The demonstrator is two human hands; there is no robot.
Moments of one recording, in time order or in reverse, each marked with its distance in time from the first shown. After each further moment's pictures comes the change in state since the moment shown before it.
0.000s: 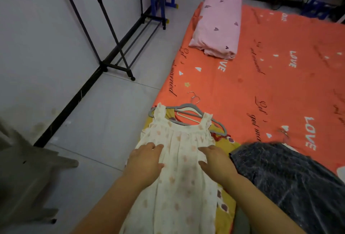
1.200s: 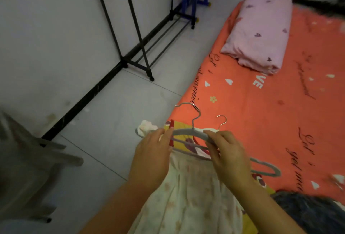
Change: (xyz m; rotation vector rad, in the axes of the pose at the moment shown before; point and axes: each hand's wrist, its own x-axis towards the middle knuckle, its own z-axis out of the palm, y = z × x) left_hand 0.101 -0.031 -0.022 -0.273 0.458 -0.077; right_hand 0.130 -0.034 -0.049 0.248 0.709 -0.449
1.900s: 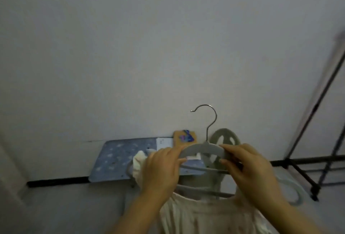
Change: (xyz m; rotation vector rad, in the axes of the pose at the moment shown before) left_hand -0.579 -0.123 -0.329 0.252 1.011 -0.534; right_hand -0.207 -0.584 -0.069 0.493 -0.223 -0.861
